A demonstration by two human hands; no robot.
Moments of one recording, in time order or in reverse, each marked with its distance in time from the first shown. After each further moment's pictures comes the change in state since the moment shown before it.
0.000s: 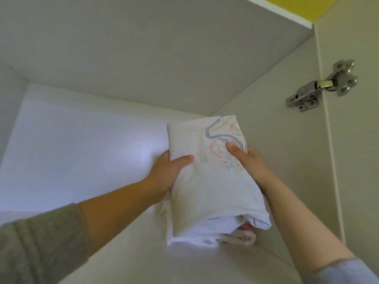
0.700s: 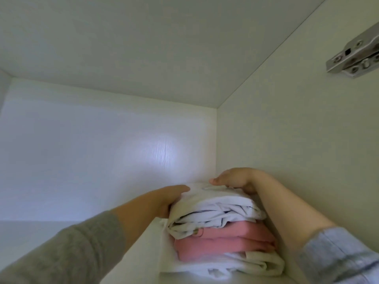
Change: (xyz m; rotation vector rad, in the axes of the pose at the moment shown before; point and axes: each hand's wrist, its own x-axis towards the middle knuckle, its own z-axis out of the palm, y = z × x) left_hand 0.115 -0.118 -0.004 0.124 -0.178 -0.674; right_hand 0.105 0.100 0.016 -0.639 -0.493 0.541
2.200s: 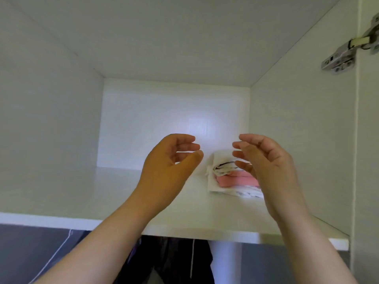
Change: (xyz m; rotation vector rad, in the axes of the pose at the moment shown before) left_hand -0.349 -0.050 0.050 0.218 0.603 0.815; right_hand -0.288 -0.042 0.115 1.014 0.455 -0.656
